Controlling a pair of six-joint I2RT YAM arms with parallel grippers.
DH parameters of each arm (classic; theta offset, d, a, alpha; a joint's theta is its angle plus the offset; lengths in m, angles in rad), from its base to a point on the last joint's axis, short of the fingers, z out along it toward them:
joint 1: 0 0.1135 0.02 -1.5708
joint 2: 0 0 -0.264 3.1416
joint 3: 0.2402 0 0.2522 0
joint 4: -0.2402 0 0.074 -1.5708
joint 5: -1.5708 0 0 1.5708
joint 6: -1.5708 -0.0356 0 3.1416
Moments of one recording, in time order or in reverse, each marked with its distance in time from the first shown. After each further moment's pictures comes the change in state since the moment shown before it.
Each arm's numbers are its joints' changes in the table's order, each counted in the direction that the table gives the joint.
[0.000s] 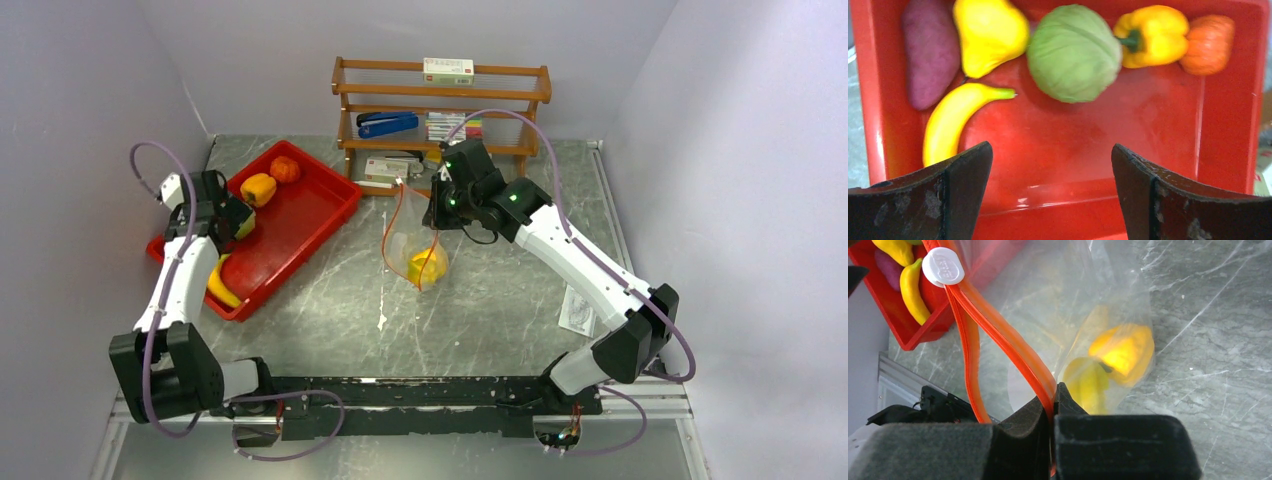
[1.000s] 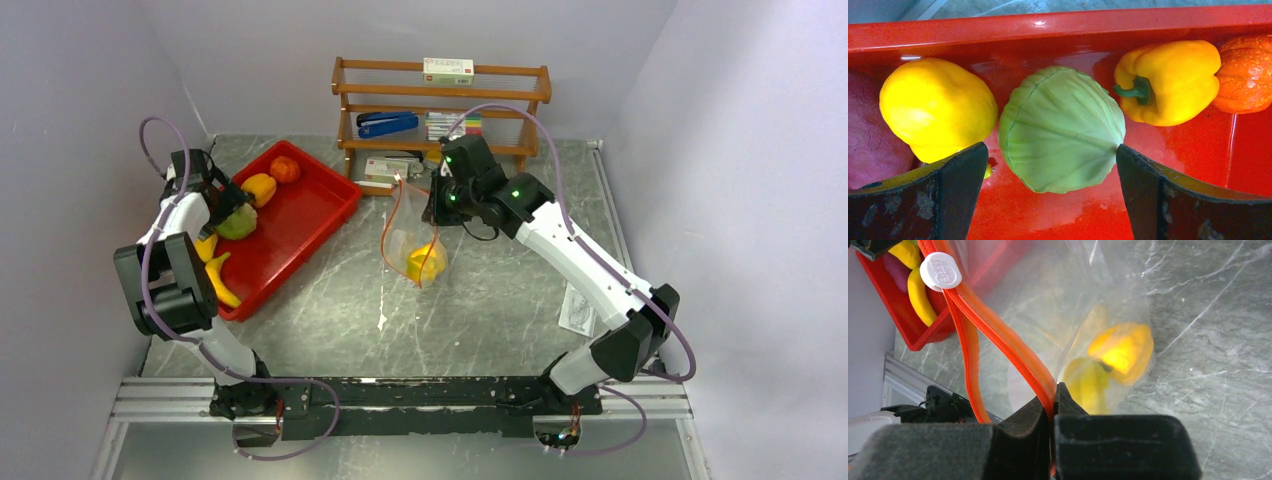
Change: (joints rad) left arm 0.145 0.459 0.228 0.092 -0.164 -0.145; right arm 0.003 0.010 0.058 -0.038 -0.004 0.000
